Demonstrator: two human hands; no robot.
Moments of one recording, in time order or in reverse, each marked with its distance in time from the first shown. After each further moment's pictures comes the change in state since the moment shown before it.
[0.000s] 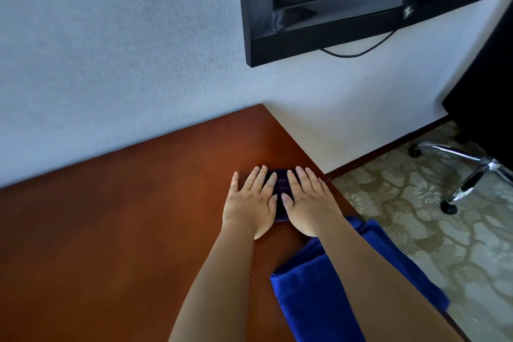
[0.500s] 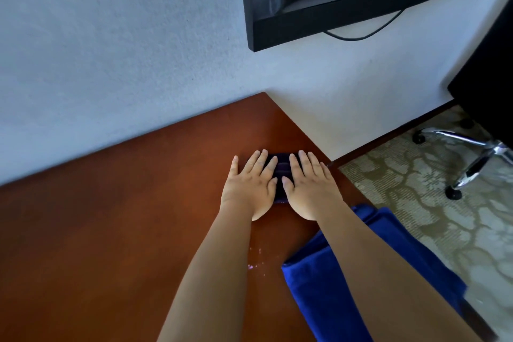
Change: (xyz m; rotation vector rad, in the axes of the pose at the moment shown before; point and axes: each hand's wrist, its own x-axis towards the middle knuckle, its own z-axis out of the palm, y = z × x) left_hand 0.012 -0.020 -0.002 -0.013 -0.010 0.030; right_hand 0.013 -0.015 0.001 0.014 0.009 0.067
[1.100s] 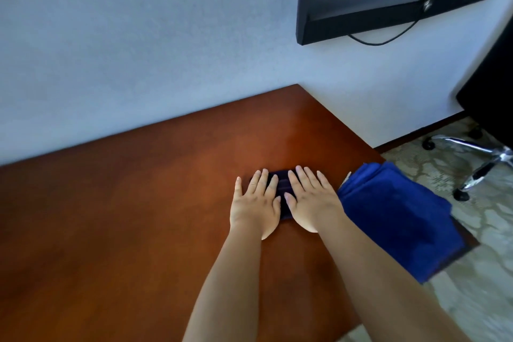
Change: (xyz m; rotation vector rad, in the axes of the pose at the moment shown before) left_hand -0.175 -0.020 0.038 -0.044 -0.018 -0.132; right_hand -0.129 -0.093 0.027 -0.234 -0.034 -0.128
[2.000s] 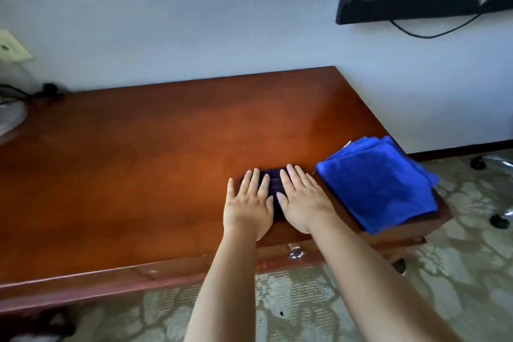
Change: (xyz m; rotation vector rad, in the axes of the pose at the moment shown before) left_hand -0.146 0.063 0.033 -0.102 -0.011 -0.329; right_hand -0.115 -0.012 0.030 0.040 0.014 -0.319
